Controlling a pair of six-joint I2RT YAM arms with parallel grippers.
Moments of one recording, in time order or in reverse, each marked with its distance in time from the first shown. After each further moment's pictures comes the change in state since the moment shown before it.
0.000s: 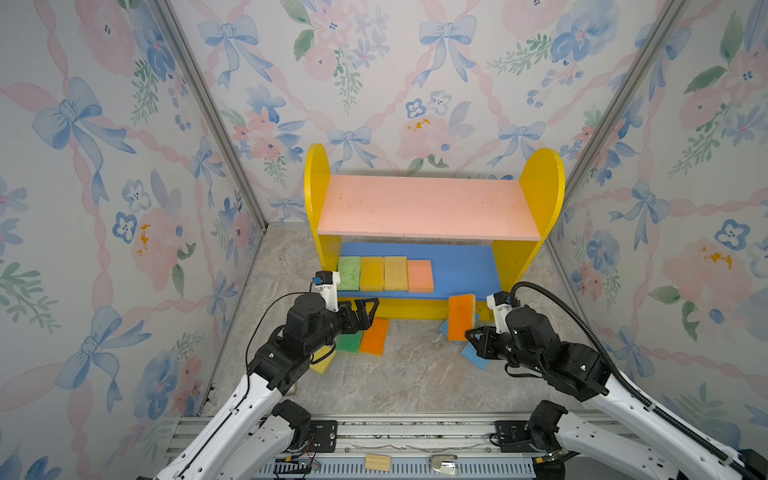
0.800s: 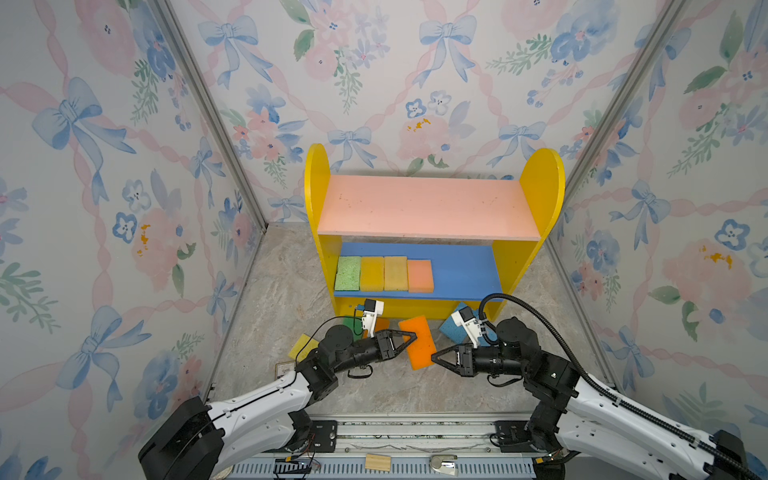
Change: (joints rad) left arm -0.327 0.217 -0.421 0.949 0.291 -0.564; right arm 0.027 -0.019 -0.297 0.536 -0.520 0.120
